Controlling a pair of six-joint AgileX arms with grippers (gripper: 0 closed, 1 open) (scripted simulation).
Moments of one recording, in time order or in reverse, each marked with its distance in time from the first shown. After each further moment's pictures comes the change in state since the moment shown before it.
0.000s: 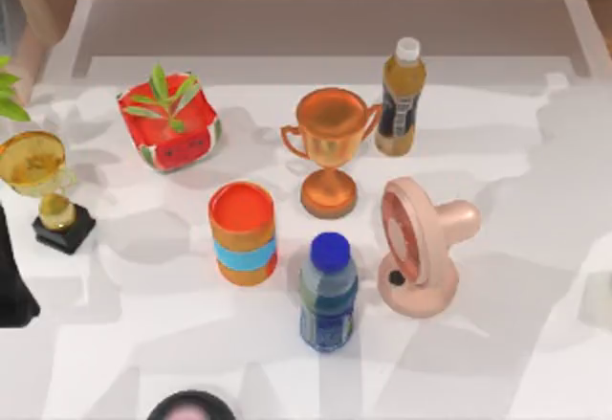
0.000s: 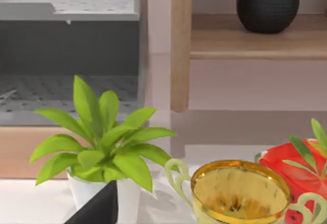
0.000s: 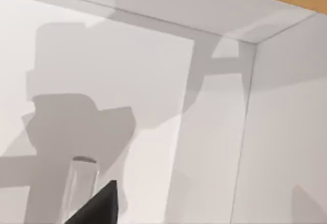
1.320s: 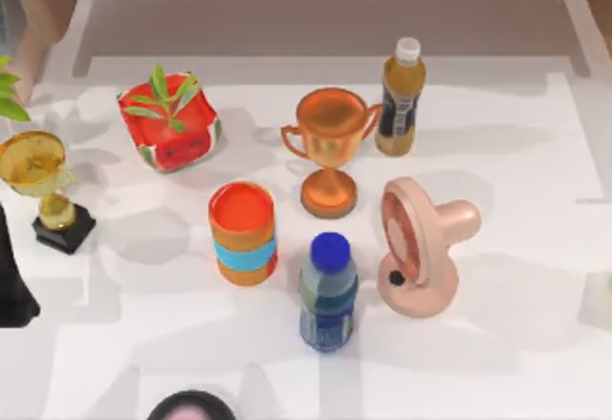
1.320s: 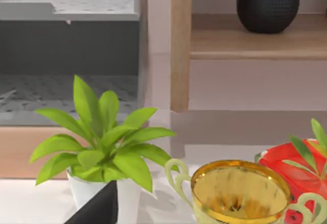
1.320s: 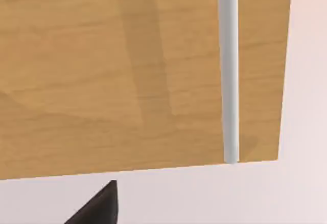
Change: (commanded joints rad) left arm 0.000 0.000 0.000 0.000 0.000 0.000; right arm -0.400 -0.232 -1.467 2.209 -0.489 -0.833
